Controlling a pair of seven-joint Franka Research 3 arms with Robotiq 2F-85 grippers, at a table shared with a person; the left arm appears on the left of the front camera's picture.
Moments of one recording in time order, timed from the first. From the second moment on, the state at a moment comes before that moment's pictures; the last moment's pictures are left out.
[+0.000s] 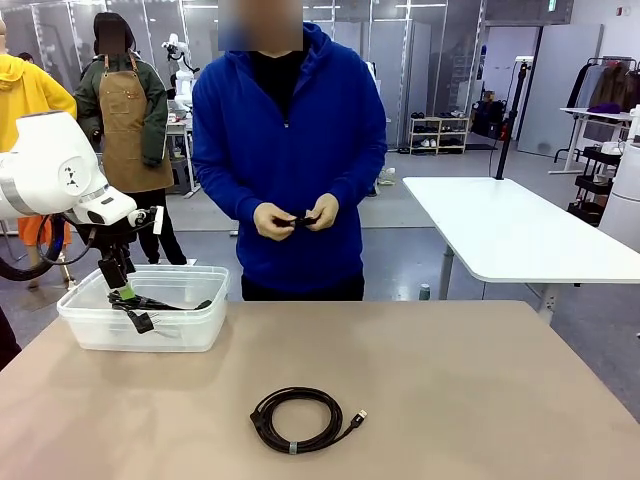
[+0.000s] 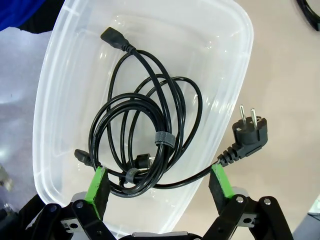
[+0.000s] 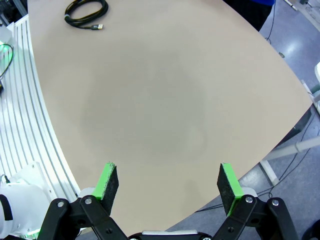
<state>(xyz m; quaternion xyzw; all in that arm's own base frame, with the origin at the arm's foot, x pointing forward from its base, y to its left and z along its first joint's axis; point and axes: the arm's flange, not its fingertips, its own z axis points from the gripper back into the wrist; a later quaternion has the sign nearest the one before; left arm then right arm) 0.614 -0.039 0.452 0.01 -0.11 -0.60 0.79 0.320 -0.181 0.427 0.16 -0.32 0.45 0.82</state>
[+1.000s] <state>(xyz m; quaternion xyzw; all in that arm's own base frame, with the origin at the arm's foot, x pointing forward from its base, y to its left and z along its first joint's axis) 0.425 0.034 0.550 -0.14 -0.13 -0.72 0.67 0.320 -0.181 0.427 0.16 -0.32 0.45 0.82</state>
